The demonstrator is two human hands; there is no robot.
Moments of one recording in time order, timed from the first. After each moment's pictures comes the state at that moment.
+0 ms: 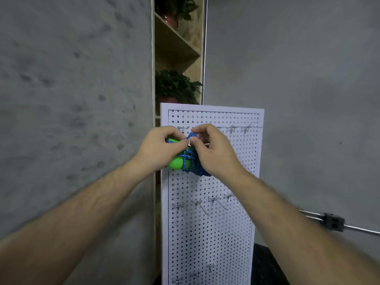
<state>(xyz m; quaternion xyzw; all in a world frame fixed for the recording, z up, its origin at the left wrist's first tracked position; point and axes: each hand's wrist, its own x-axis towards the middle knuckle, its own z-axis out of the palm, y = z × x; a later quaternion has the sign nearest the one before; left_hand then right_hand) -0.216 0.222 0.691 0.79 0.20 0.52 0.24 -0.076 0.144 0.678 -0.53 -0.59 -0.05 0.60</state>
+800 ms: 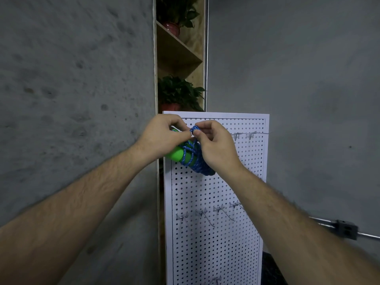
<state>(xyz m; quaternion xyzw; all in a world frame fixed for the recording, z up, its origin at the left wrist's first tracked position) -0.213 0.236 0.738 0.82 0.21 0.51 0.16 -0.073 0.166 0.706 -0.49 -0.54 -0.01 0.68</state>
